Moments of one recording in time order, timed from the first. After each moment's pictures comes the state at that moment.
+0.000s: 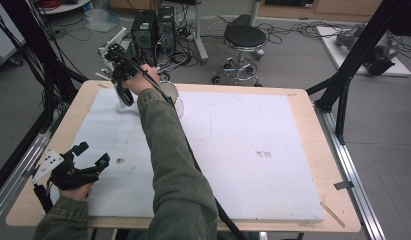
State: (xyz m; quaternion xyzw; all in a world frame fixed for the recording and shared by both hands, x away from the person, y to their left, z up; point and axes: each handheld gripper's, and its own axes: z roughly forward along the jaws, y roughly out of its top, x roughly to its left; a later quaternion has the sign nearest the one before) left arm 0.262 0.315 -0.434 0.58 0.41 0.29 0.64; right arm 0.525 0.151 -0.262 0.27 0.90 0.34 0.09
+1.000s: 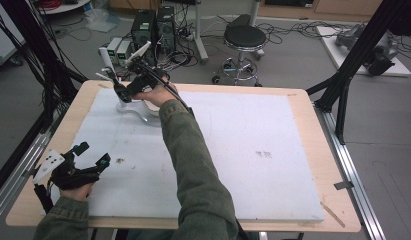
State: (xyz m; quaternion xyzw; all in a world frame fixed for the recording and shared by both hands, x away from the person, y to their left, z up) left arm 0.262 0.313 -0.434 0.58 0.41 0.30 0.63; right arm 0.512 0.095 -0.289 0.30 0.89 0.35 0.06
